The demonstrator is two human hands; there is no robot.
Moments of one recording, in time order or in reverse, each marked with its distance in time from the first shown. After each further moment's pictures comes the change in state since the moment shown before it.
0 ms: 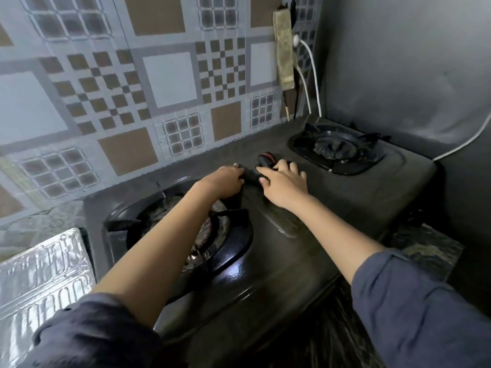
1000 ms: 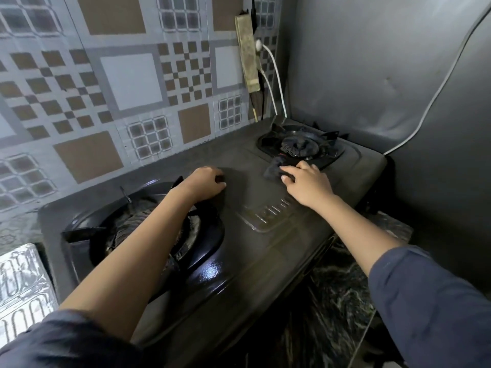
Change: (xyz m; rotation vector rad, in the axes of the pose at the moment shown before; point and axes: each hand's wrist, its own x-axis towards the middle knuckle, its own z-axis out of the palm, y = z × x) left_hand -0.007 0.014 0.004 -0.102 0.105 0.088; right_hand -0.027 0.098 -0.025 -0.012 0.073 0.138
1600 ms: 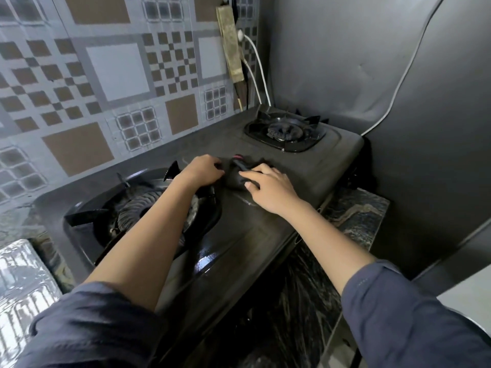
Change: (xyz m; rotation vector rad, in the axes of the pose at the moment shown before) left_hand -0.019 0.015 0.005 -0.098 0.038 0.004; right_hand -0.070 -0.059 0.018 0.134 0.017 -0.167
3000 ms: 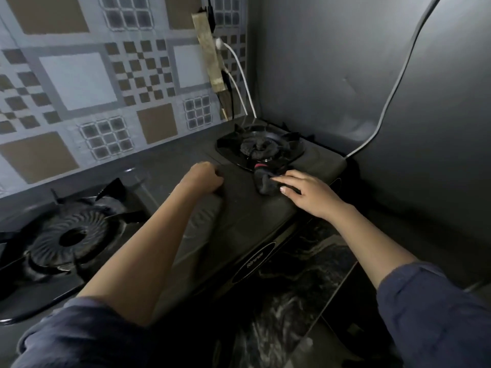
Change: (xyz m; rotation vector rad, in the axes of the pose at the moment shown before) left_hand 0.075 0.093 0.043 0.016 0.026 -0.190; right_hand 0.035 0.209 -0.066 0.066 -0.087 -0.189
